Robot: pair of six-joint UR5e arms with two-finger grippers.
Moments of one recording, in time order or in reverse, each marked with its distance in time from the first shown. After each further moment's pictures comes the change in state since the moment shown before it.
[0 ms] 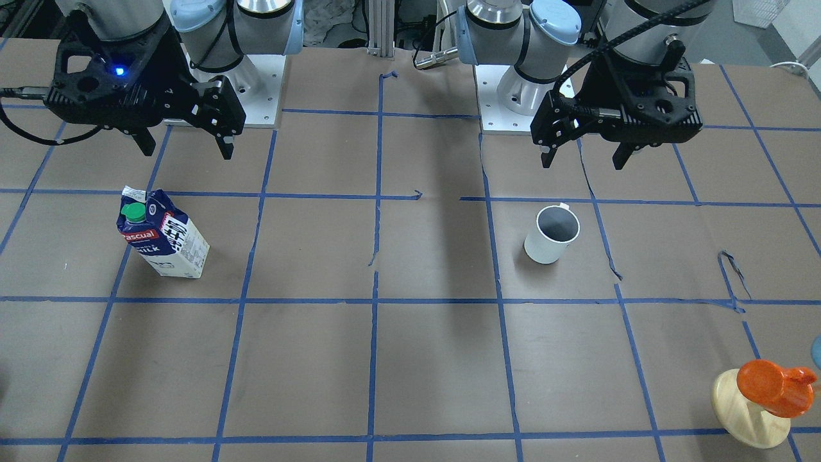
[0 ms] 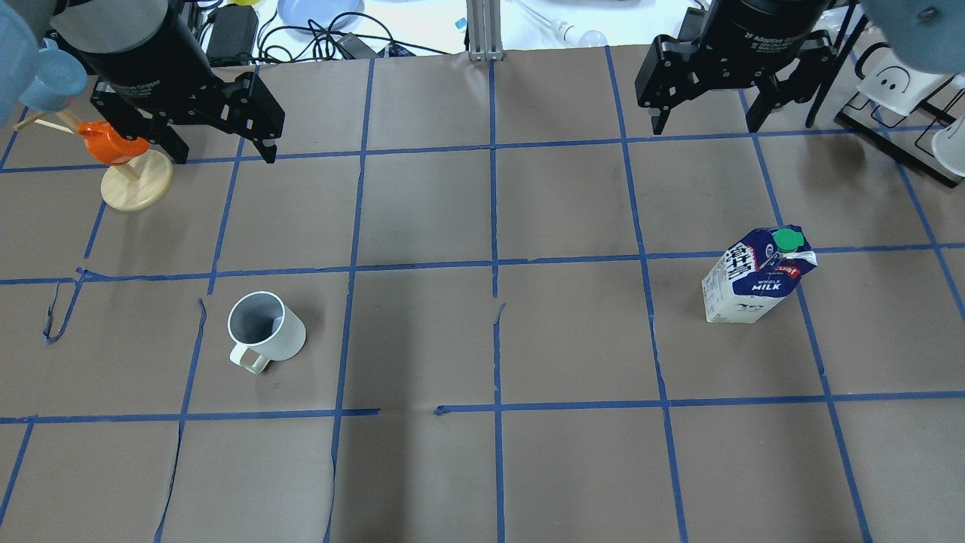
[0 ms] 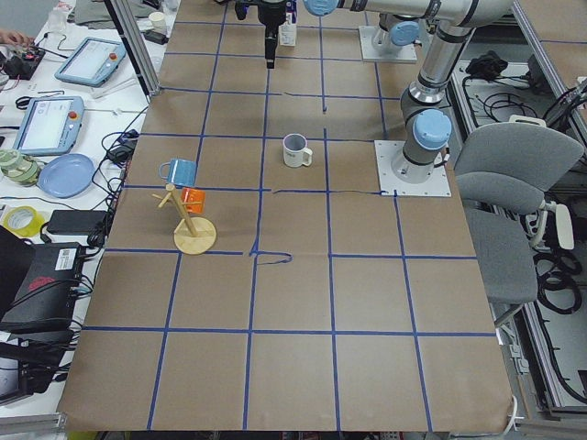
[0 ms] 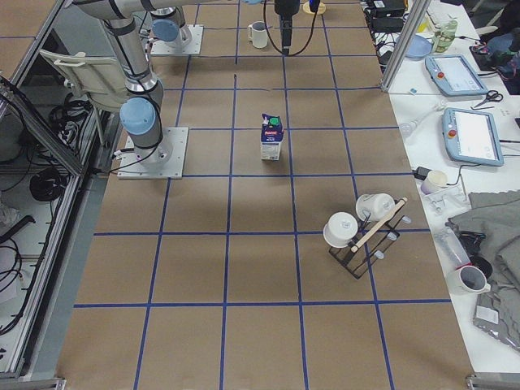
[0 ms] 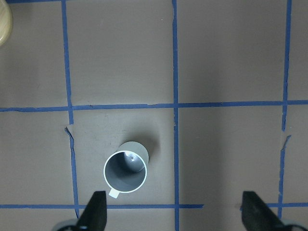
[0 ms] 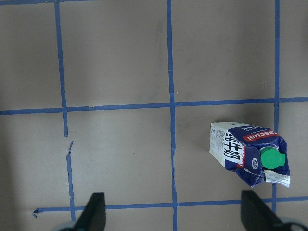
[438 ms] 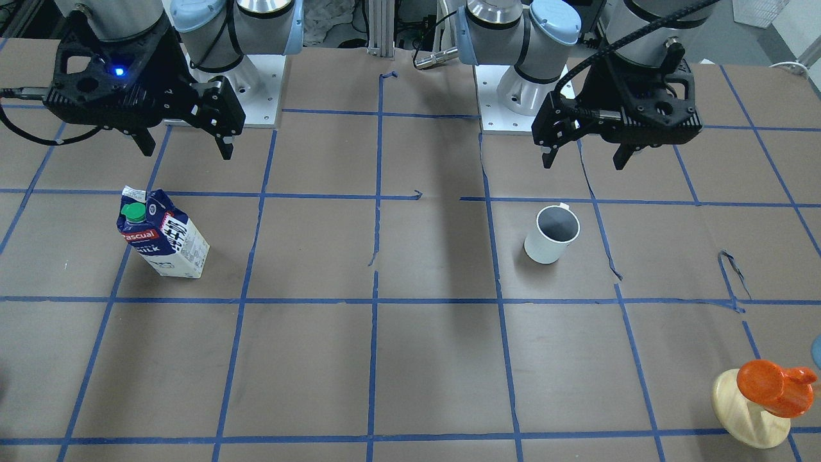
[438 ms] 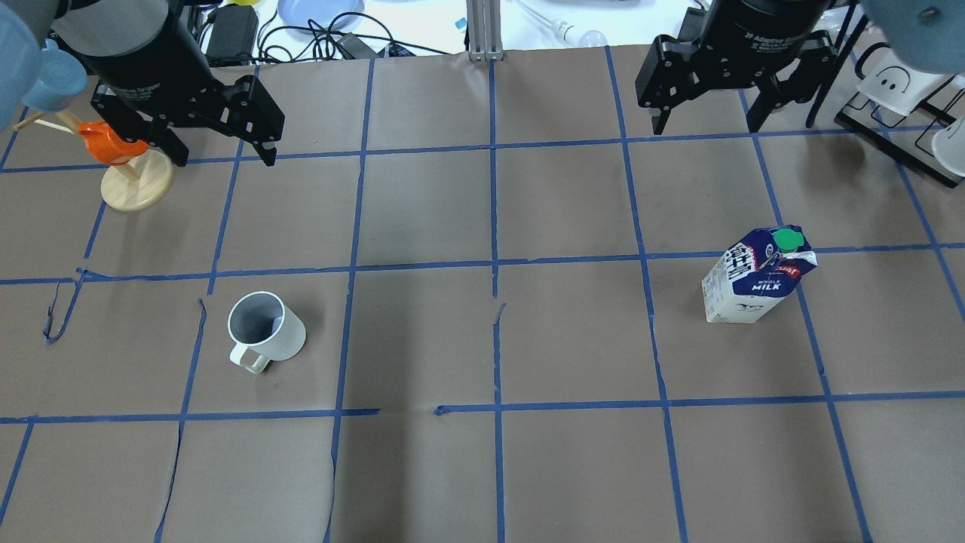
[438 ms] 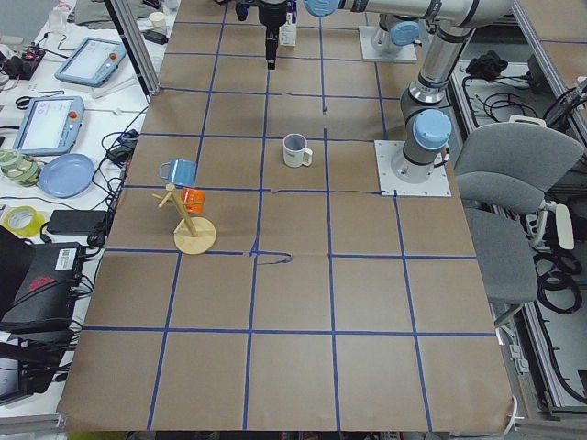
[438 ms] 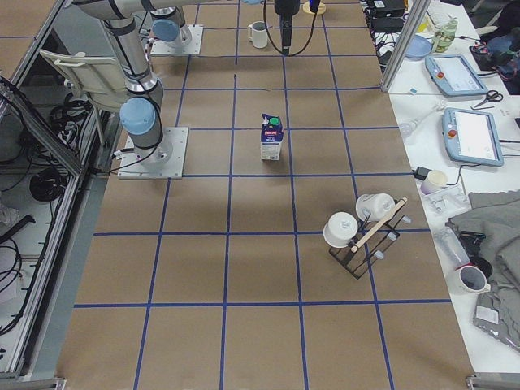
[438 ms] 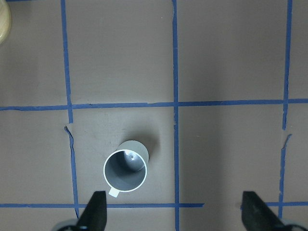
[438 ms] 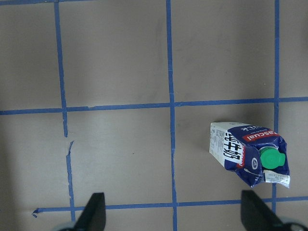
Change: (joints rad) left arm 0.009 0.003 -0.015 -0.002 0.005 0.013; right arm -0.001 0.000 0.000 0.000 0.000 0.000
